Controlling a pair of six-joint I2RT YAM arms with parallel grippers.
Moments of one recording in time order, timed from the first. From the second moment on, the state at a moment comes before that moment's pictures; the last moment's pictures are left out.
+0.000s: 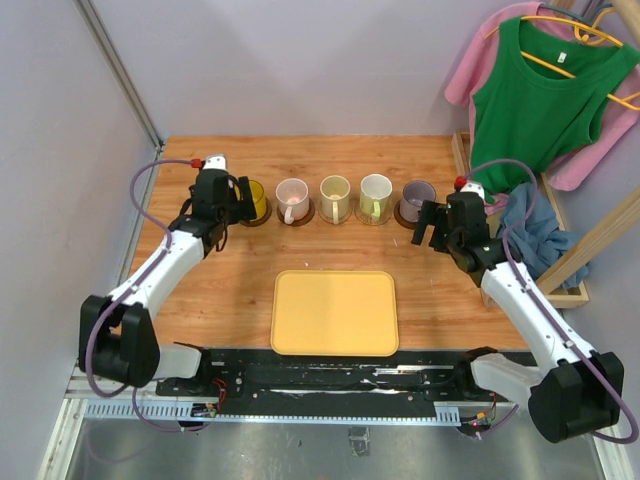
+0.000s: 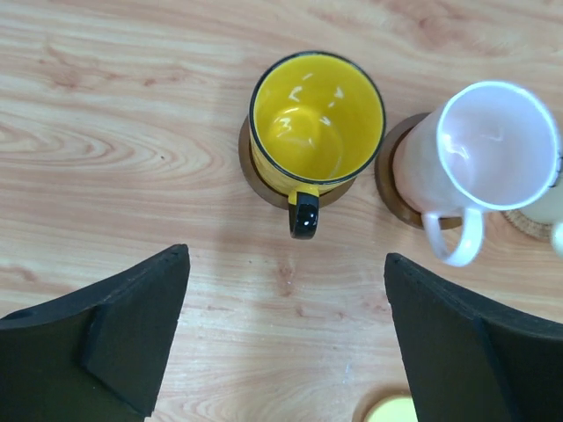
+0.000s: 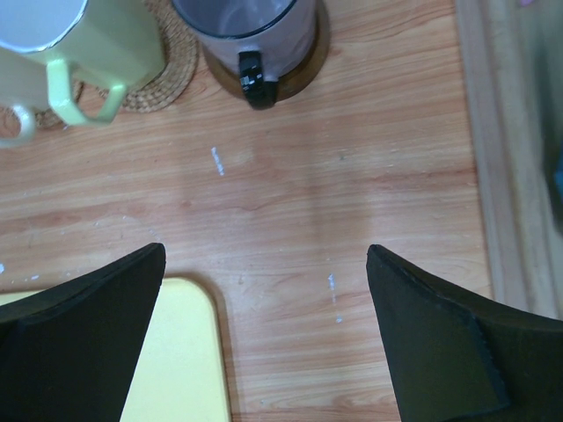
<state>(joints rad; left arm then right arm) -0.22 1.35 0.95 -0.20 -0.27 -0.29 0.28 1.09 0.86 -0.47 0.21 0.39</state>
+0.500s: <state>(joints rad) -0.22 1.04 0.90 -0.34 -0.33 -0.37 0.24 0.84 0.85 -0.52 0.54 0.36</state>
